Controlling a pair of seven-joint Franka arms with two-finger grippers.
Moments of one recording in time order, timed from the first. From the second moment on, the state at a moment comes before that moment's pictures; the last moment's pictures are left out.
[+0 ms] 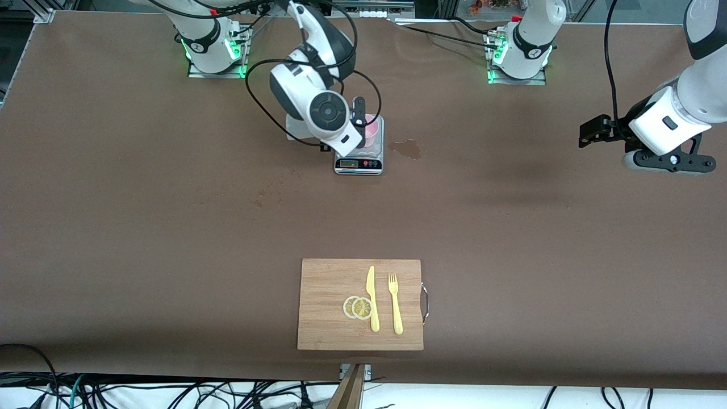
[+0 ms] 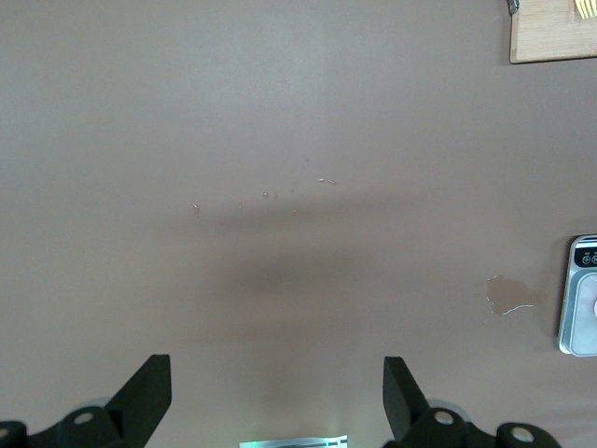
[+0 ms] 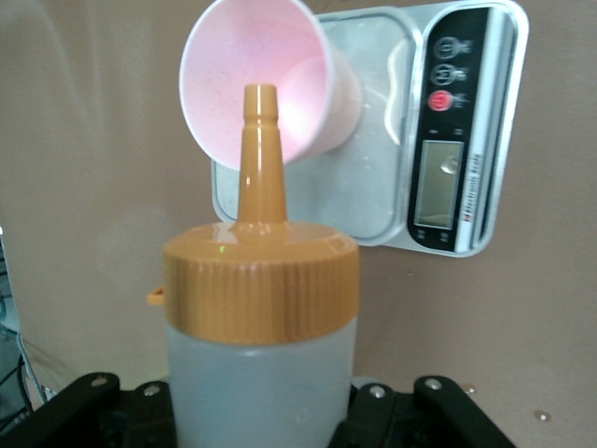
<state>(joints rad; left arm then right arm) 0.01 0.04 -0.07 -1.66 -0.03 1.53 0.00 0.63 0.46 0.13 -1.72 0.16 1.78 -0.91</state>
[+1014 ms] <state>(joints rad) 0.01 0.04 -0.07 -1.66 -0.03 1.53 0.00 0.27 0.44 -0.18 -1.69 0.84 1.68 -1.82</state>
